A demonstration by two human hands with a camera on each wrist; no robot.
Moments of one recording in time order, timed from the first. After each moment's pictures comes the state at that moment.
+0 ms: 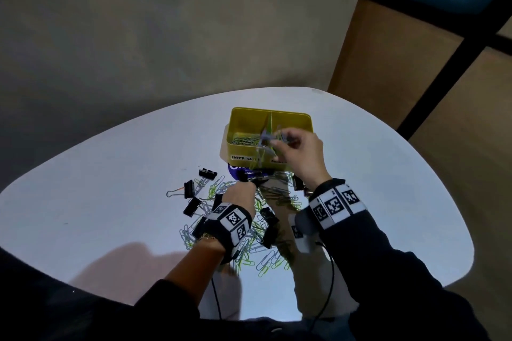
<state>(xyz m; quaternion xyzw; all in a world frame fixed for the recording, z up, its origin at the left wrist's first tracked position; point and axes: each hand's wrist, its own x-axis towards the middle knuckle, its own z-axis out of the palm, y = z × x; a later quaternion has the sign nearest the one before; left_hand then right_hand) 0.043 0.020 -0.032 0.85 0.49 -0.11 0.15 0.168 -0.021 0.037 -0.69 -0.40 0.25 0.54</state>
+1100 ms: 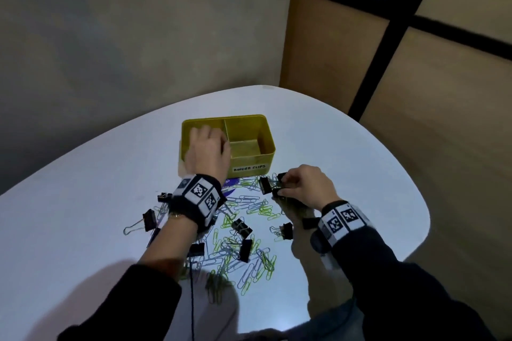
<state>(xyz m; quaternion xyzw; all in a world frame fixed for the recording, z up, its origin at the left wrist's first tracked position) 0.088 0.075 0.018 0.88 0.39 0.27 0.09 0.244 -0.086 -0.029 -0.87 -0.42 0.18 0.18</state>
